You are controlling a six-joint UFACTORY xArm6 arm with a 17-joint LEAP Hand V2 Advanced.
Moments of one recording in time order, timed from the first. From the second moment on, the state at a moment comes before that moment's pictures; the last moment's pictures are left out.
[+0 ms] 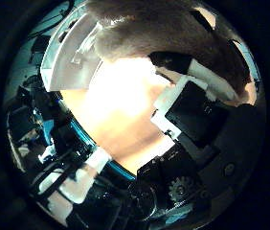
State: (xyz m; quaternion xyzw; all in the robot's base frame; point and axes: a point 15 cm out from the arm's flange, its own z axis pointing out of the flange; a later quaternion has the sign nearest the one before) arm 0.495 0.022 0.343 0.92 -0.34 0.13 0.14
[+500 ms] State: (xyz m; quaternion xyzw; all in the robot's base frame) arm 0.479 0.078 0.476 0.91 -0.29 0.20 0.20
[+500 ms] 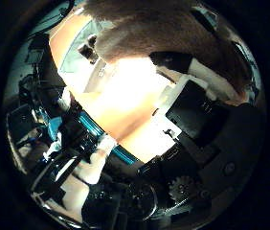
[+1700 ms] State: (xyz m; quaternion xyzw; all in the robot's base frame) arm 0.450 0.324 0.545 0.91 -0.23 0.31 -0.12
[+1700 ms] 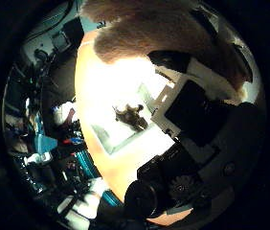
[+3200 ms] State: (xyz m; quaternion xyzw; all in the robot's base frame) arm 0.458 0.376 0.464 0.95 -0.20 0.19 -0.15
